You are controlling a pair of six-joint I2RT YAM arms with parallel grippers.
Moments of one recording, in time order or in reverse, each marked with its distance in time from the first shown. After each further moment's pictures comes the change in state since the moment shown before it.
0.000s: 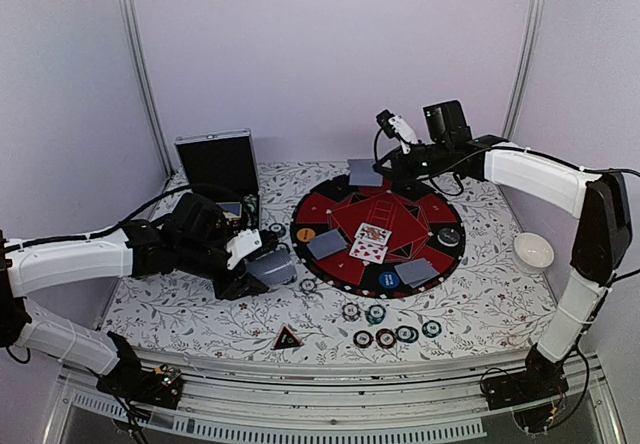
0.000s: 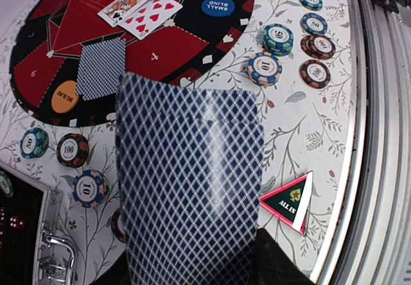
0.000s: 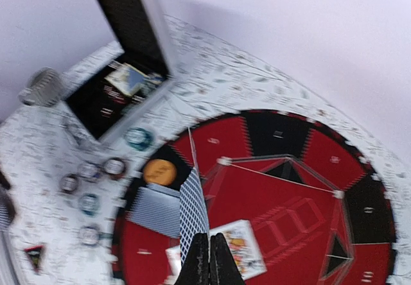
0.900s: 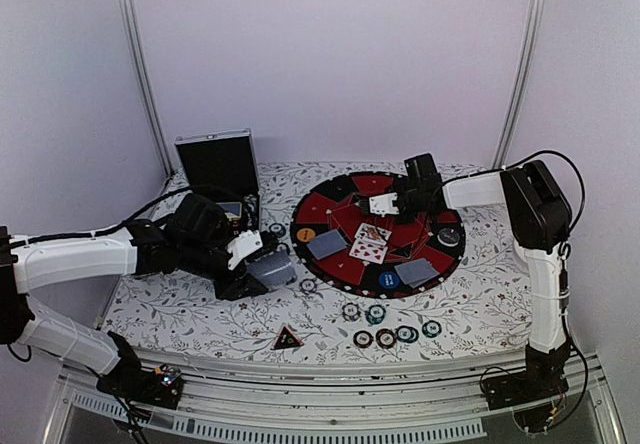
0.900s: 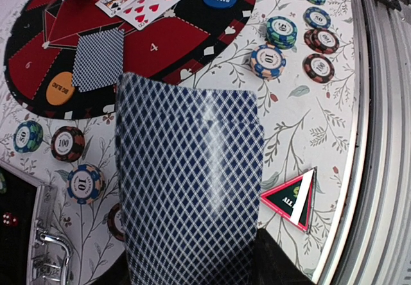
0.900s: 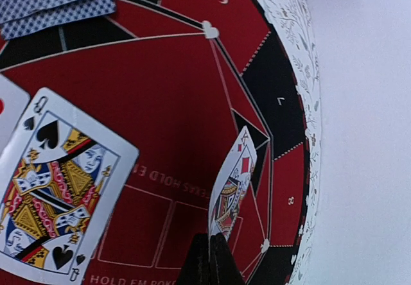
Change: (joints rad) left arm 0.019 0.031 0.000 0.000 0.018 0.006; right arm -0.103 0.460 0.018 0.287 0.121 -1.209
